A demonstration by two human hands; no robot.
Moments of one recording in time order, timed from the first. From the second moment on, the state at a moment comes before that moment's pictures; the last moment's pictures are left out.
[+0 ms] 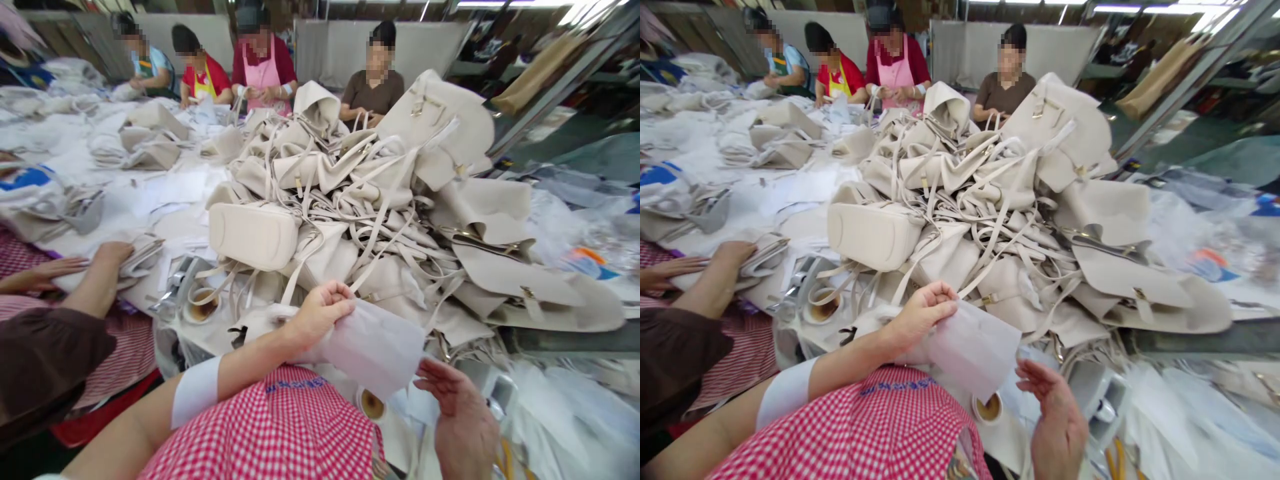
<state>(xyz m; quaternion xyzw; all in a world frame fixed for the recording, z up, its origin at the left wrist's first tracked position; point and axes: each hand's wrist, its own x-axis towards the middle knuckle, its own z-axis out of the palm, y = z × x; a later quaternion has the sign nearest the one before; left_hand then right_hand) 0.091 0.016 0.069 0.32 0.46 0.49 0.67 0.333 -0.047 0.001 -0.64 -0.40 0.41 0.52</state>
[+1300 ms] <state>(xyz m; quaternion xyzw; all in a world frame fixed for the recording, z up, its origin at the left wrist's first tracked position) -0.063 -0.111 -0.015 0.45 0.75 0.45 0.19 0.207 0.001 -0.018 -0.47 -0.27 0.75 0.39</state>
